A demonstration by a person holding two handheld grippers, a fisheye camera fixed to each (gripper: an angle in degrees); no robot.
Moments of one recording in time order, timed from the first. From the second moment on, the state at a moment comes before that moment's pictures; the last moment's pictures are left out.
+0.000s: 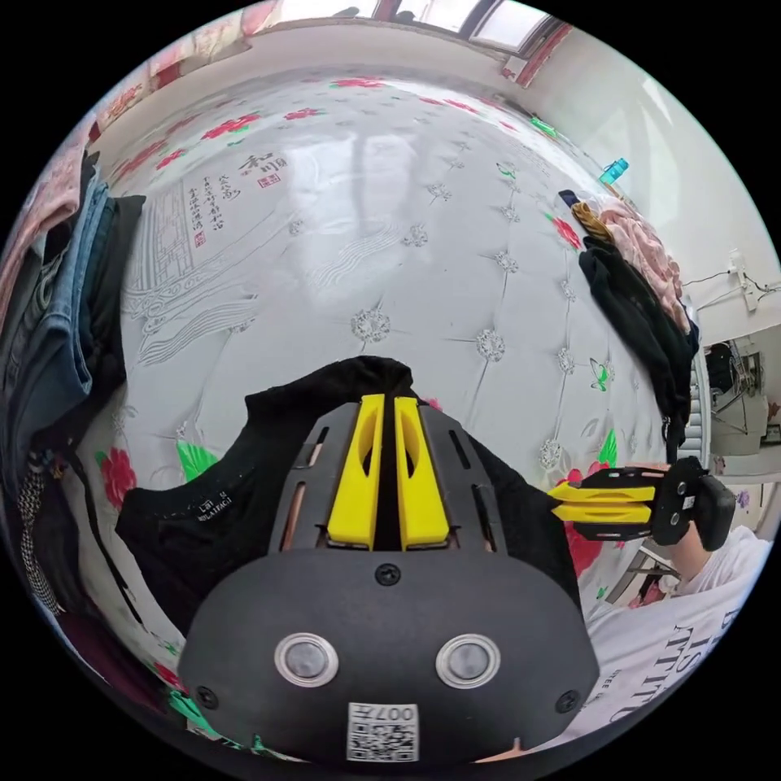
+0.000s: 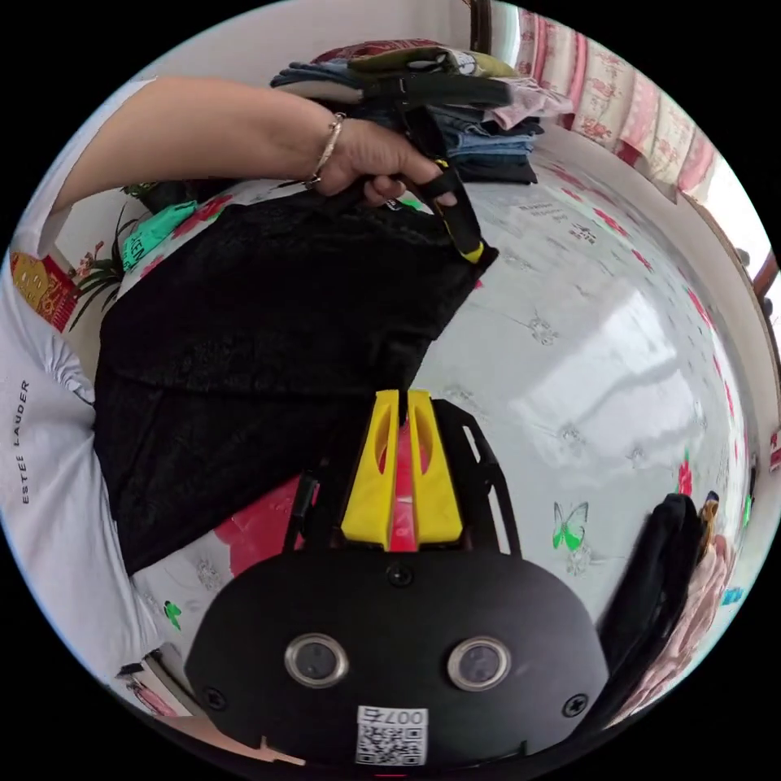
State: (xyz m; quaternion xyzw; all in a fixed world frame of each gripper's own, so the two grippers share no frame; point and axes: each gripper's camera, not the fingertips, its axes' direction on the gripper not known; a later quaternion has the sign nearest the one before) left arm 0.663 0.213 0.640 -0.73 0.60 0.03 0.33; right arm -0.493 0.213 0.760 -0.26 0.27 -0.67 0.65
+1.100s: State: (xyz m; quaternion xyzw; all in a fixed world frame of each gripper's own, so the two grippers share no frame) left arm 0.343 0.126 0.567 -0.78 0.48 -0.08 0.41; right arm -0.505 0.169 0.642 -0.16 0.31 -0.60 0.72
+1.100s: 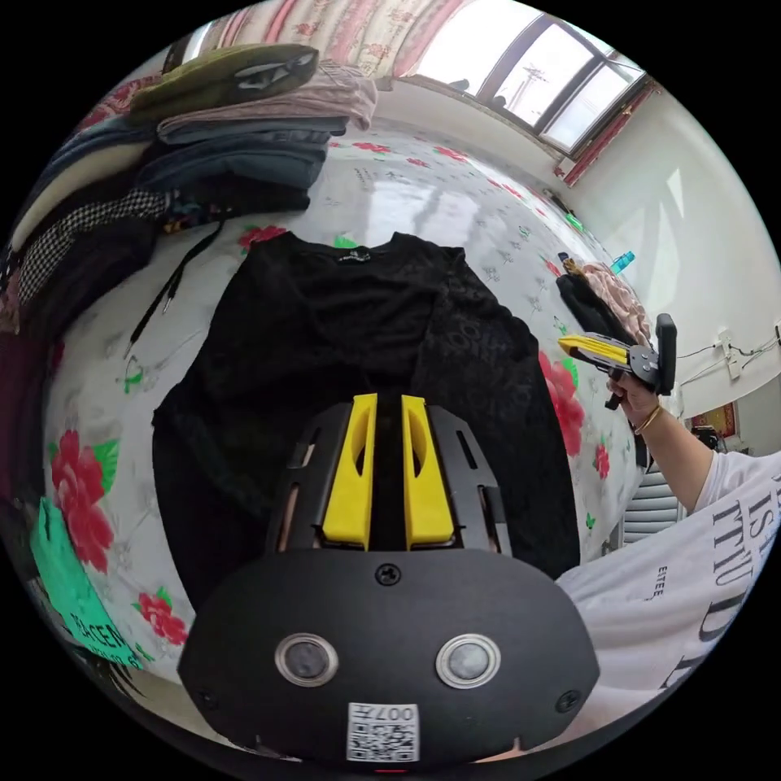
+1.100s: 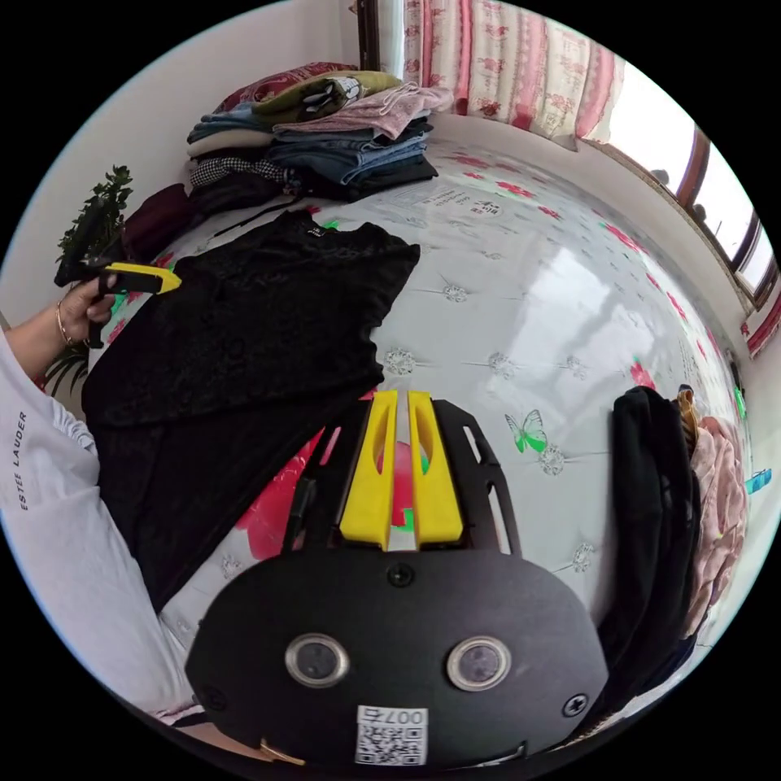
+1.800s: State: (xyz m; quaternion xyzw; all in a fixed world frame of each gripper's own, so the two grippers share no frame) left arm 0.248 0.072 0.462 -0.81 0.49 0.02 0.33; right arm -0.545 0.376 0.570 -0.23 0.27 -0.57 0.75
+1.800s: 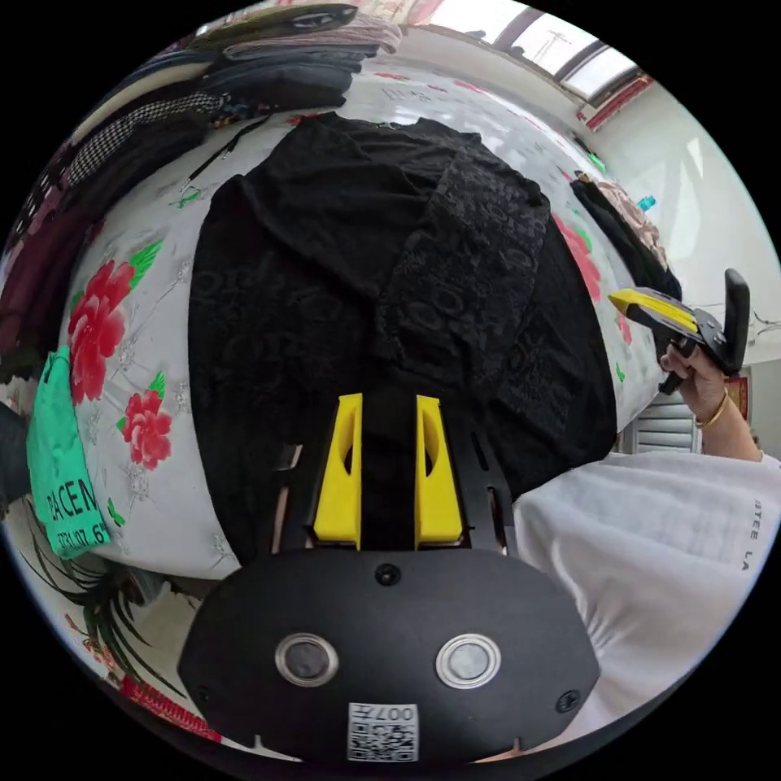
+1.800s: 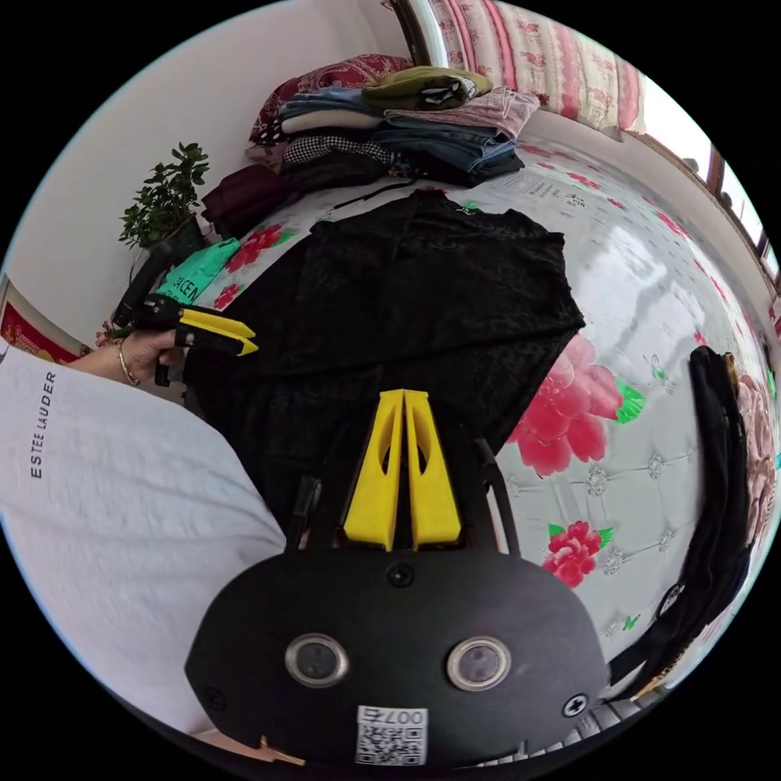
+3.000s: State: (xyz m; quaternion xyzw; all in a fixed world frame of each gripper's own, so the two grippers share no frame) left arm 0.133 0.063 0.490 -0.80 0.50 0.14 0.30; right arm -0.455 0.462 0.484 -0.26 0.35 -0.36 0.83
